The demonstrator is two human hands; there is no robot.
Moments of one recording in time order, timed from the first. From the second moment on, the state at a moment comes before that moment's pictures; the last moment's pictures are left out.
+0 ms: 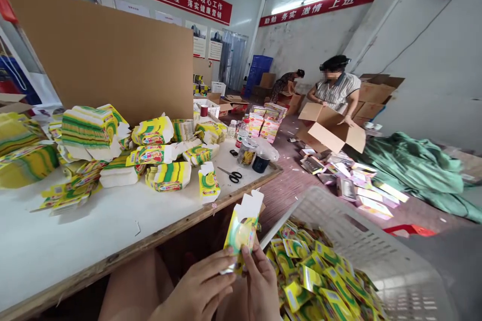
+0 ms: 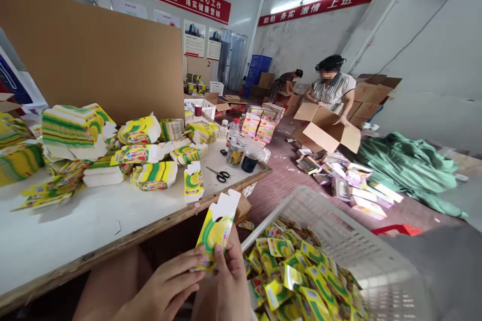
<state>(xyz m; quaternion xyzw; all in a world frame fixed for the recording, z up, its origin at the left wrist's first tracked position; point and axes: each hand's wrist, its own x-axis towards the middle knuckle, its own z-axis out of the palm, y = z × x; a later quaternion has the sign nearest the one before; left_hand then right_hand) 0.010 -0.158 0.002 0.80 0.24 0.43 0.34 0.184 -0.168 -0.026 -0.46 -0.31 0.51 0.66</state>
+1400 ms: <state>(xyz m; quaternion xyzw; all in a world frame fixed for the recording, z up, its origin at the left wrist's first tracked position) 0.010 -0.158 -0.011 0.45 0.41 0.49 0.63 0.153 -0.180 -0.045 -0.50 -0.36 0.49 0.61</state>
